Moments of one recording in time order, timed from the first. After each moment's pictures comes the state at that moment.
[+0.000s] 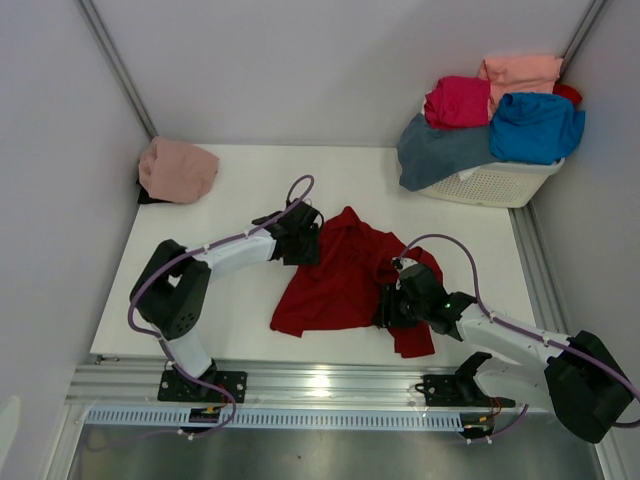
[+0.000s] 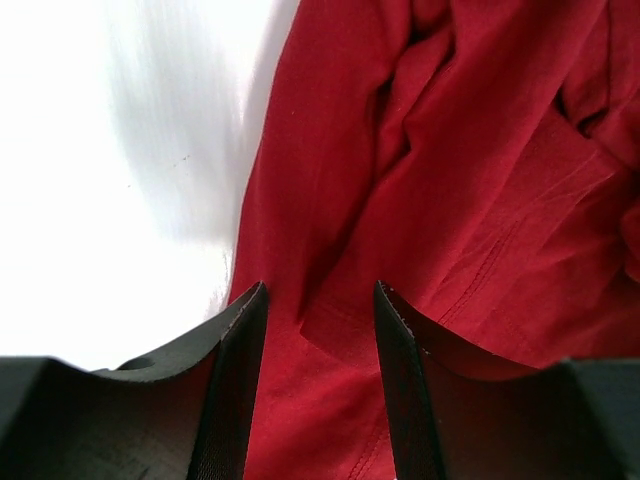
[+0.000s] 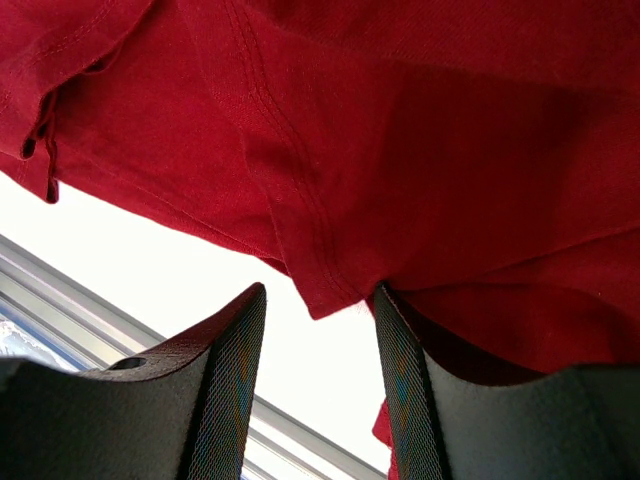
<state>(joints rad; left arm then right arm) -0.64 1.73 1.12 -0.44 -0.10 -0.61 0.70 1.09 0.43 -0.23 -0.14 0.63</state>
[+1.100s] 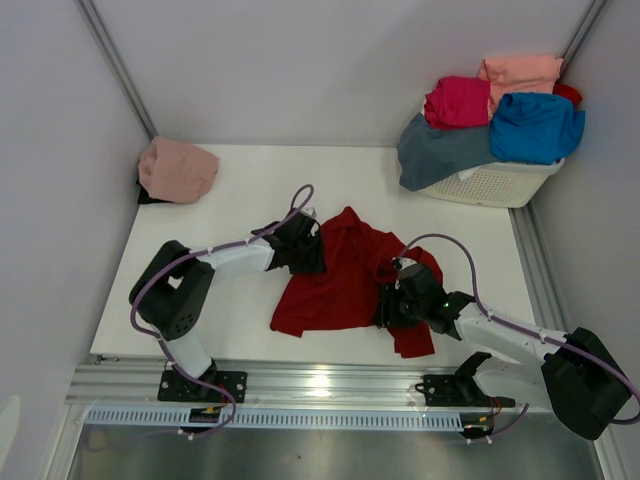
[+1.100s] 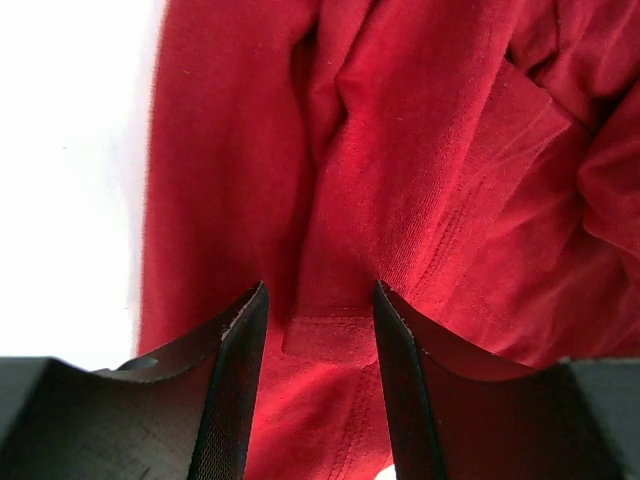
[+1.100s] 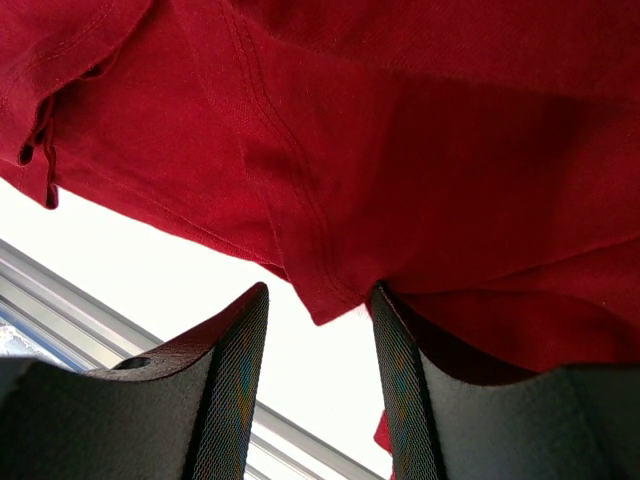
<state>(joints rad) -0.64 1.72 1.00 -0.26 0.05 -0.63 0.70 1.11 0.43 -0.21 -0.14 0.64</state>
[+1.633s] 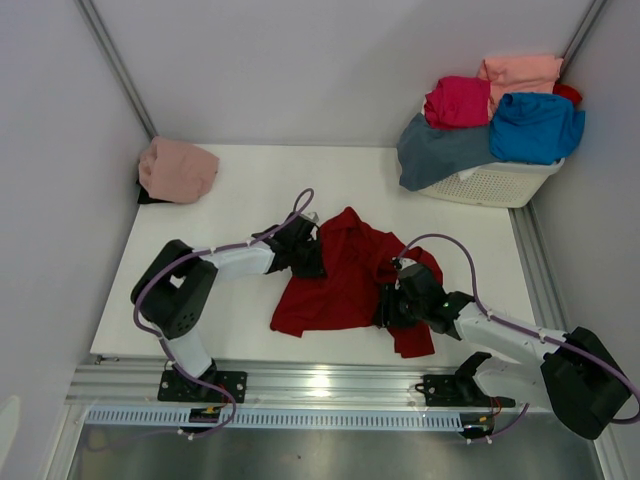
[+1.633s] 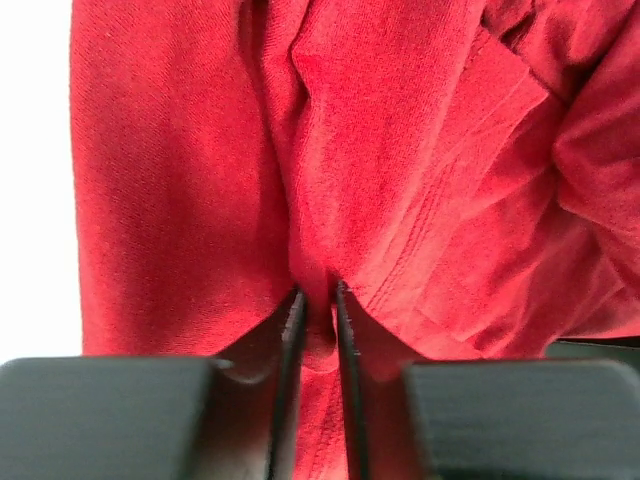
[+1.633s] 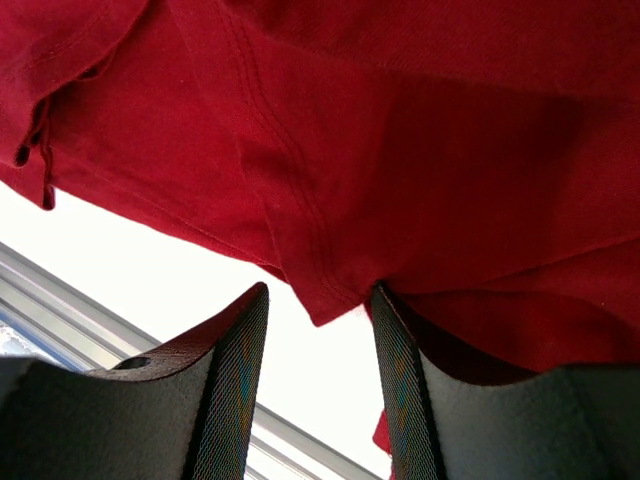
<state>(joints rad) -0.64 1.73 0.96 -0.19 0.15 -0.66 0.70 1.11 0.43 -0.21 -0.14 0.64</state>
